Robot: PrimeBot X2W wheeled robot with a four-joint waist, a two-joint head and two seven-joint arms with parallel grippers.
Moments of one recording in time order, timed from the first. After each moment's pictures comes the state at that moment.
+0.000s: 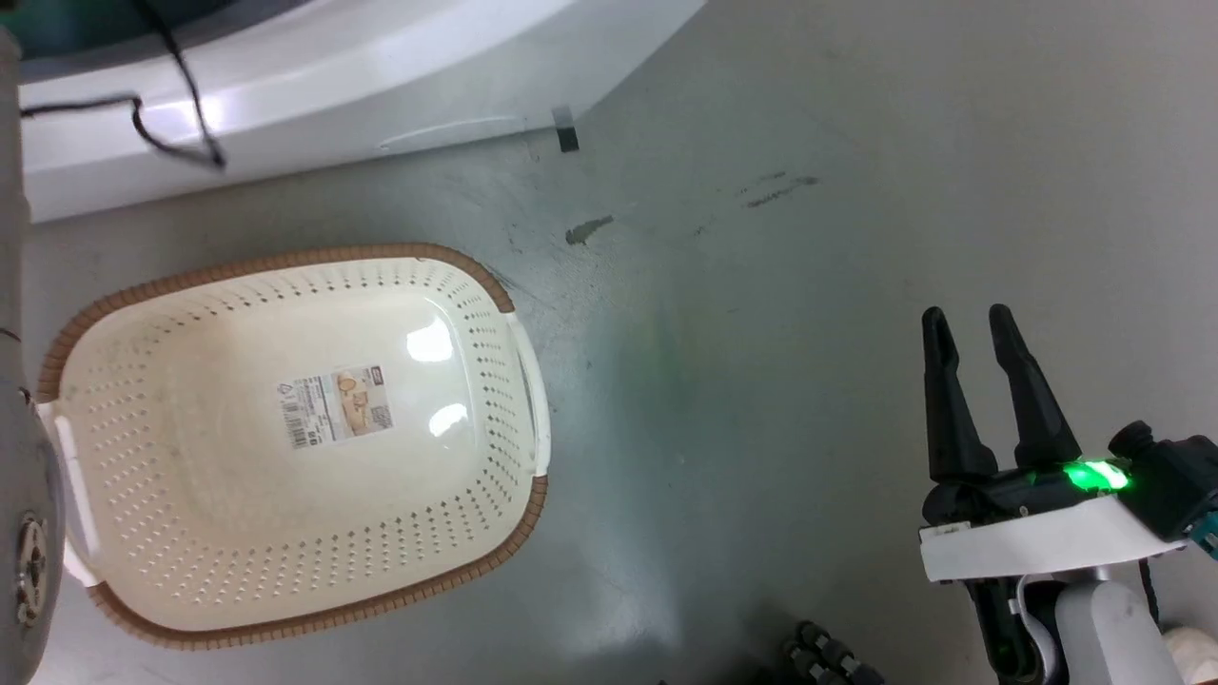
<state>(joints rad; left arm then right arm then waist) -1.51 0.36 -0.17 1.01 -0.23 -0.05 -0.09 -0.19 -0.03 0.06 0.02 0.42 0.13 -0.26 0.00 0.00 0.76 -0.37</state>
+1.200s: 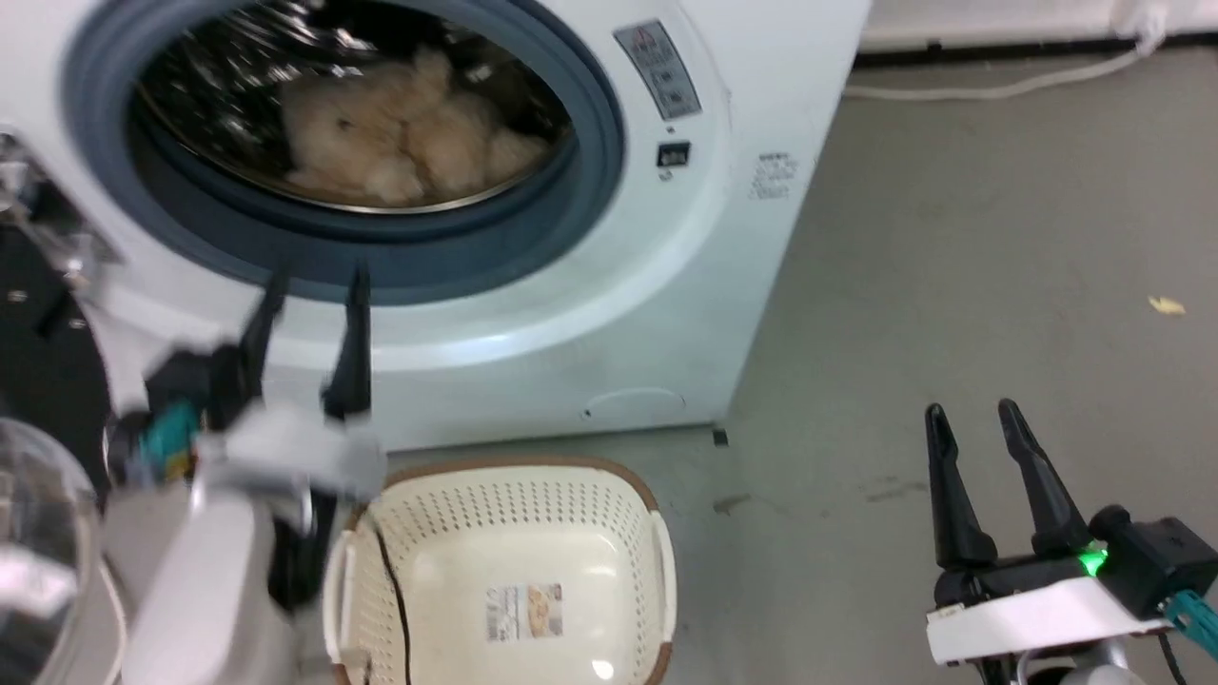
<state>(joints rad) -0.45 0.26 -0.15 0.38 -0.36 -0.06 -0.26 -0.05 -0.03 0.03 0.02 0.25 0.13 -0.26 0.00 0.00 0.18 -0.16</state>
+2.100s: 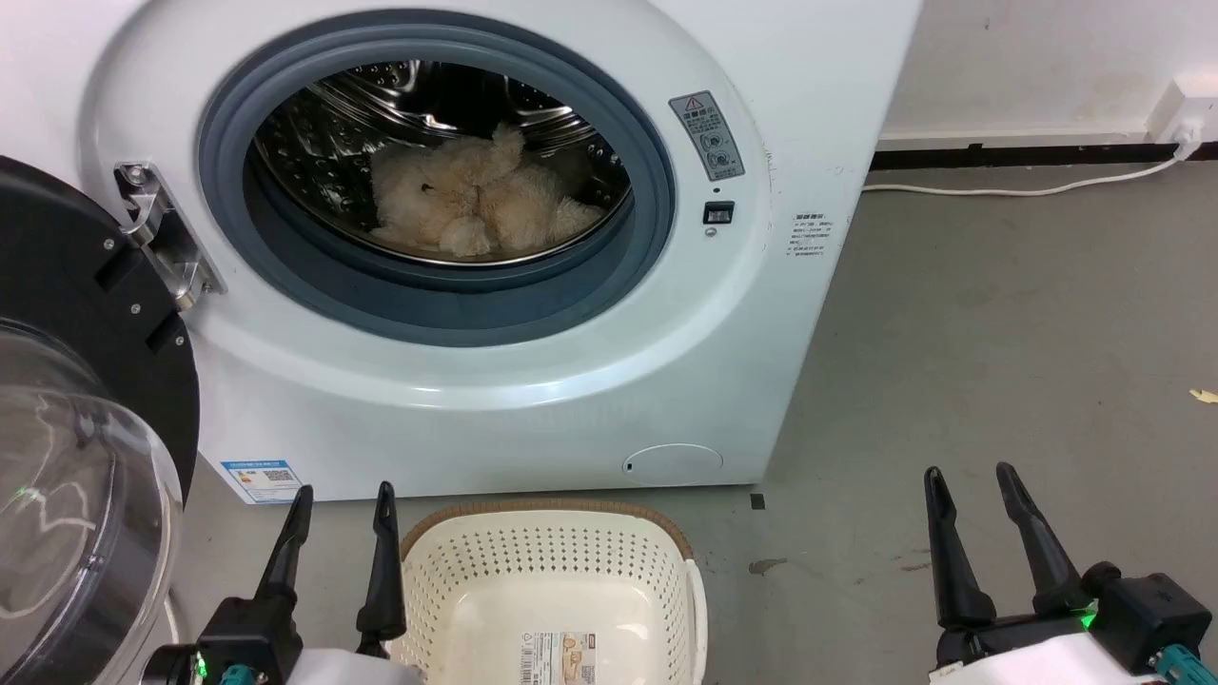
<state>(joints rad) 0.06 0.07 -0.02 0.02 -0.13 0.02 -0.26 0.05 -0.03 0.02 0.01 0.23 0.13 -0.26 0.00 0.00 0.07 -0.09</state>
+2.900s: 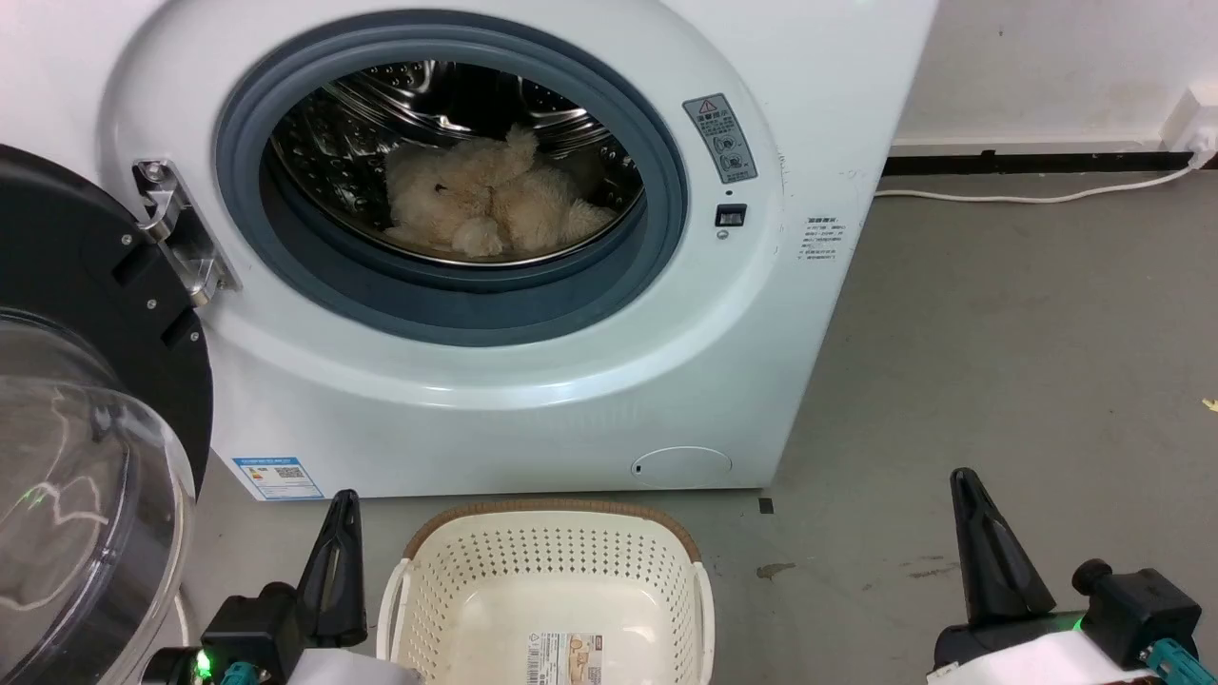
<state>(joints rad) 0.06 0.07 -0.01 0.02 -0.11 0.01 -0.23 0.05 -0.03 0.02 0.01 0.21 0.13 -0.23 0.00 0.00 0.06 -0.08</state>
